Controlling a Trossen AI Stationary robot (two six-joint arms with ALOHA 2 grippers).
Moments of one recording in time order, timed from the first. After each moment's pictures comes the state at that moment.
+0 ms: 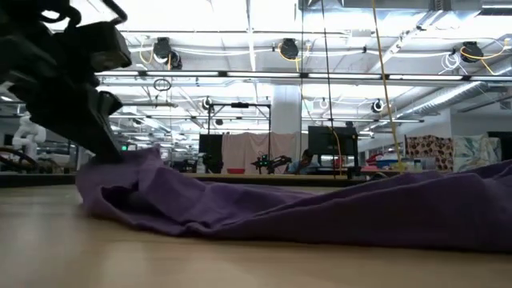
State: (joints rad) left arm -0.54 1.36 0.54 -0.14 -0.42 -0.52; right arm 1.00 1.97 1.24 -0.73 0.75 1.21
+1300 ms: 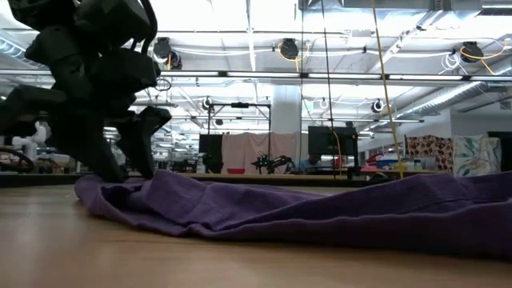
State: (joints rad) left arm -0.25 1.42 0.55 -0.08 -0.02 0.16; right arm 1.00 1.97 1.24 -0.69 0.70 1.19
